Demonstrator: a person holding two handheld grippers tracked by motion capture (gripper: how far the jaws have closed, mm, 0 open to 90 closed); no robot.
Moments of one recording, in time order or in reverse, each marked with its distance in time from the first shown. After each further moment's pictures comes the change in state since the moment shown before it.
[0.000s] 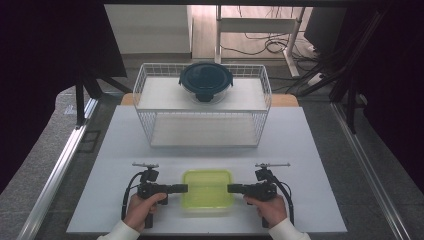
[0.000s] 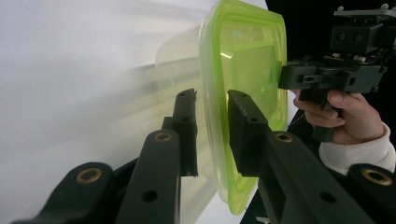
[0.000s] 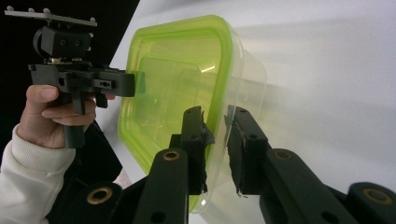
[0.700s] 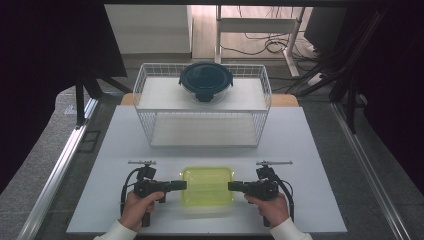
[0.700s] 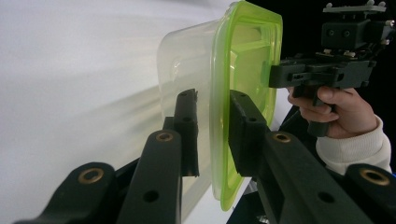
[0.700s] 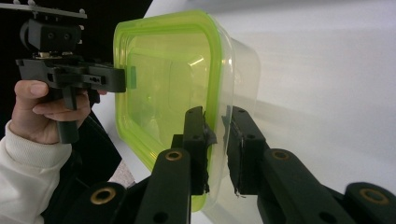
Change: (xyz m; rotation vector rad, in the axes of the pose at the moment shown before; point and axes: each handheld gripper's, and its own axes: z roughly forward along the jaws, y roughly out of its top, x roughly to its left) left arm -0.022 0.007 -0.016 -0.036 0.003 0.108; right arm 0.015 0.005 -0.009 -0.028 -0.007 -0.068
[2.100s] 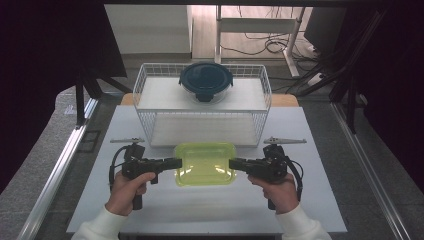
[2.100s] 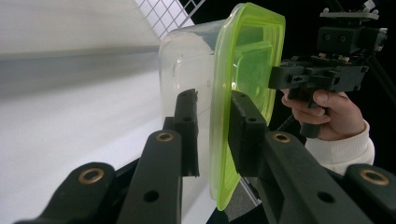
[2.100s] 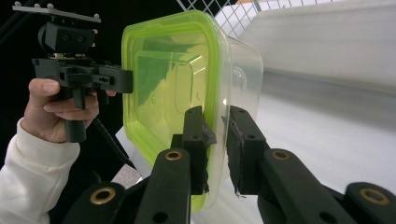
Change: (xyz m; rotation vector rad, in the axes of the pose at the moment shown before) left arm -0.057 0.053 -0.046 -0.109 -0.030 0.115; right arm 0.063 0.056 -0.044 -0.125 0.019 -0.170
